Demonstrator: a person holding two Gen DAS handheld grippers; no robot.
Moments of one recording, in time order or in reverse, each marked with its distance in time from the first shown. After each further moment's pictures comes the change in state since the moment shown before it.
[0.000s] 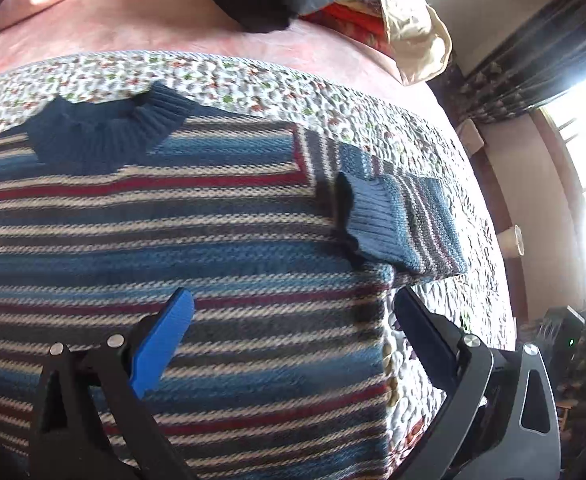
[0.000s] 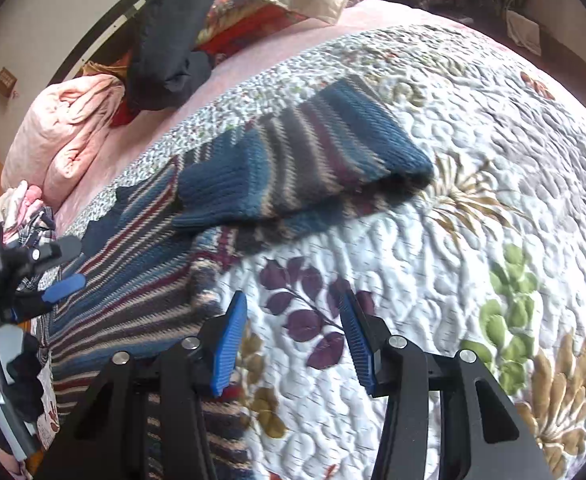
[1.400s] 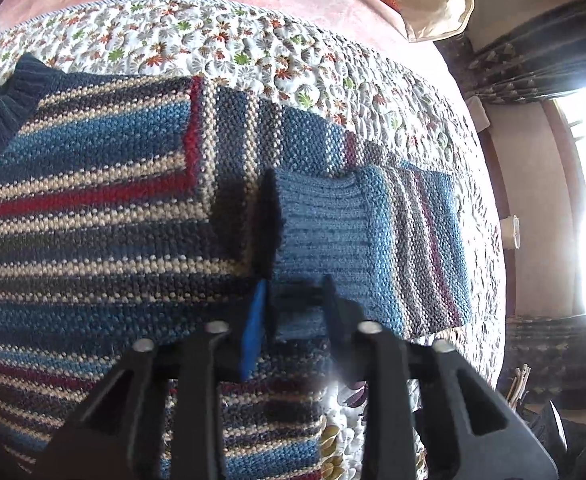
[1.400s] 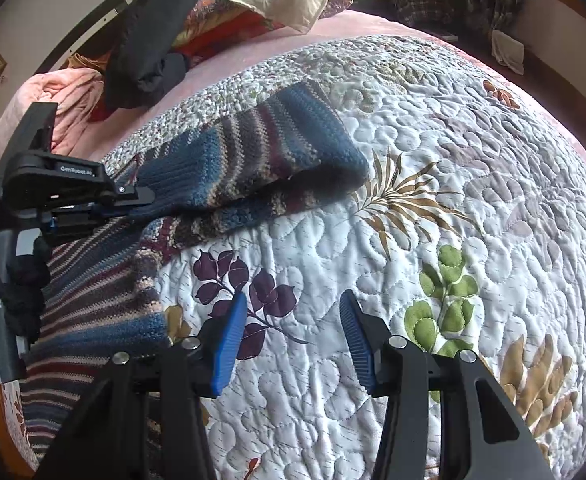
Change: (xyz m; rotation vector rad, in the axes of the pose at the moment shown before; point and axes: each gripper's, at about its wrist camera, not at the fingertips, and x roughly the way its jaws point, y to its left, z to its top) left arm 0.089 -0.045 0.040 -0.057 0.129 -0.026; right arm -0.009 -0.026 -0.007 -0.055 -0.044 -0.105
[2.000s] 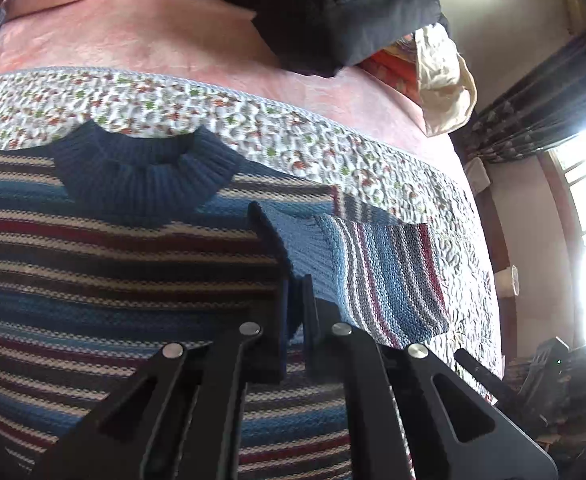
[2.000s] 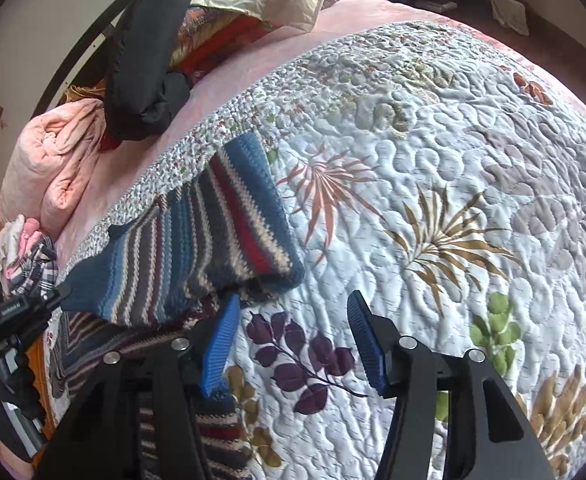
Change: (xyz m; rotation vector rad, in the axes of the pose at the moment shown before) left arm -0.148 0.119 -0.017 -0.077 -0.237 0.047; right arm 0.013 0.013 0.058 0.143 0.069 0.142
